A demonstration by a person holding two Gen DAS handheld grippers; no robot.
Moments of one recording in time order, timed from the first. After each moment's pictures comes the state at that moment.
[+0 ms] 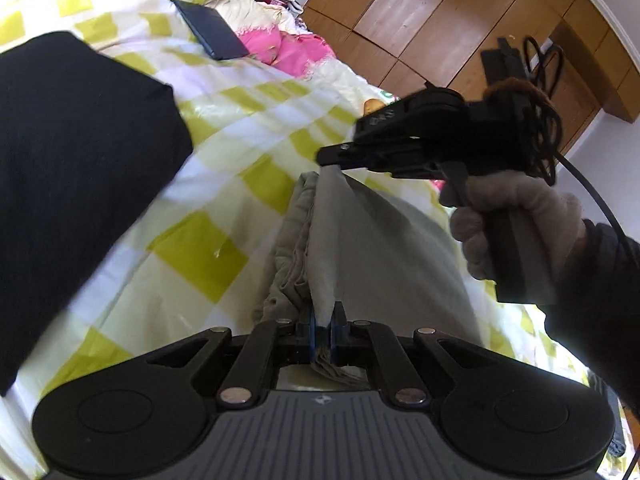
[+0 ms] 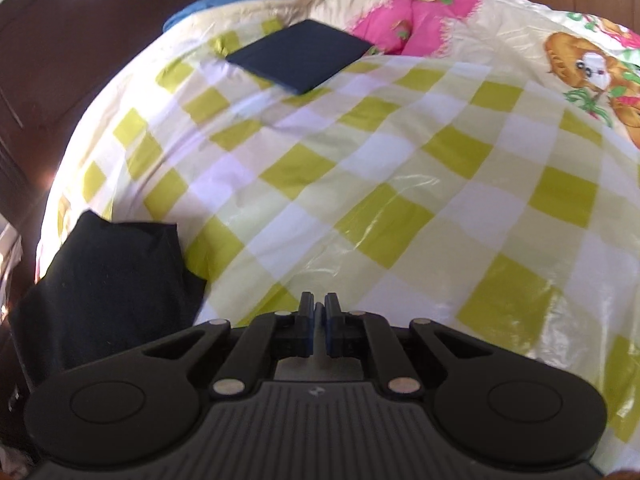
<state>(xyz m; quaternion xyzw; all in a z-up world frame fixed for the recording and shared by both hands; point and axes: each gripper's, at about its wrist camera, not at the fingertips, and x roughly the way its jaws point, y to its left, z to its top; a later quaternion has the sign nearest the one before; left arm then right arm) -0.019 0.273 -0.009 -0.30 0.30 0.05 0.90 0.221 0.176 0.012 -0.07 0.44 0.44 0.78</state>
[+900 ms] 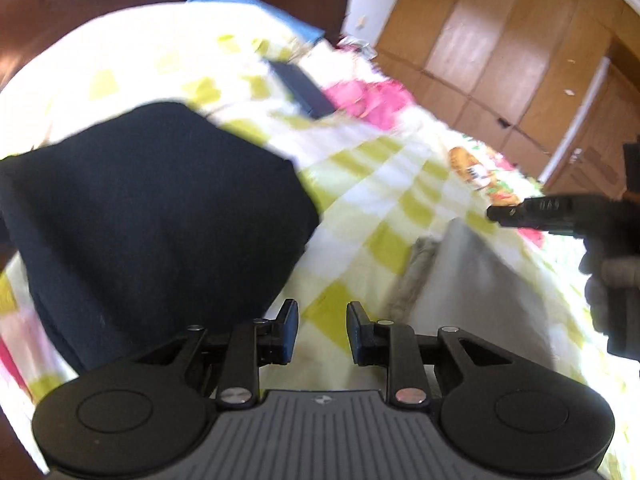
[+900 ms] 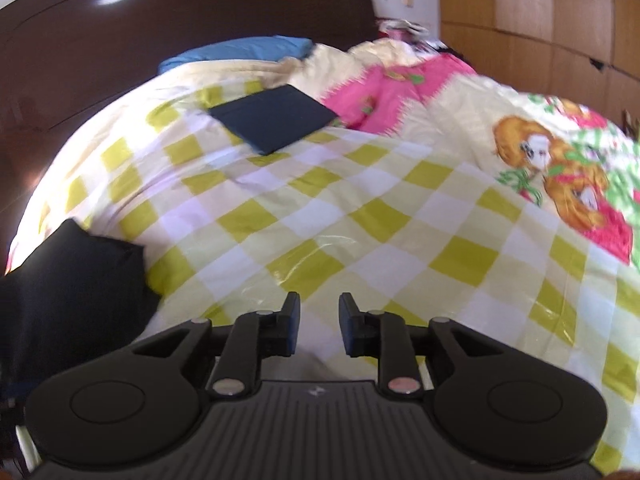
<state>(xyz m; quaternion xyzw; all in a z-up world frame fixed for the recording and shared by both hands) -0.049 0.309 0.017 -0.24 0.27 0.18 0.91 0.206 0.111 0.053 -0.11 0.33 0.43 0.84</state>
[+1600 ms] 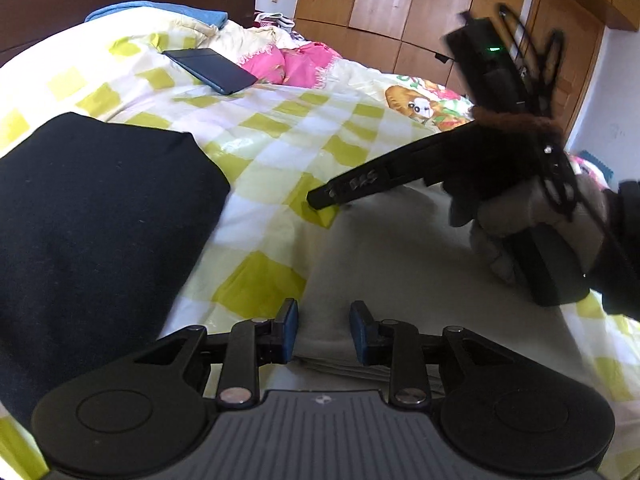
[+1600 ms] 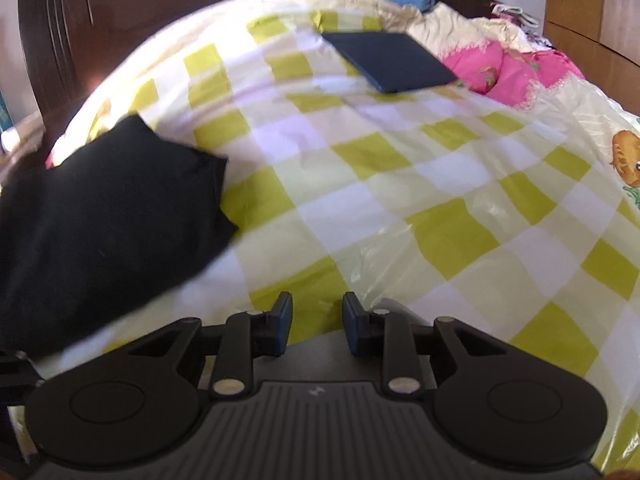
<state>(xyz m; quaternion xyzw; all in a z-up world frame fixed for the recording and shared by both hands) -0.013 0.275 -0.005 -0.14 0.32 0.11 0.93 0.177 0.184 -0.002 -0.18 0.34 0.52 0.76</state>
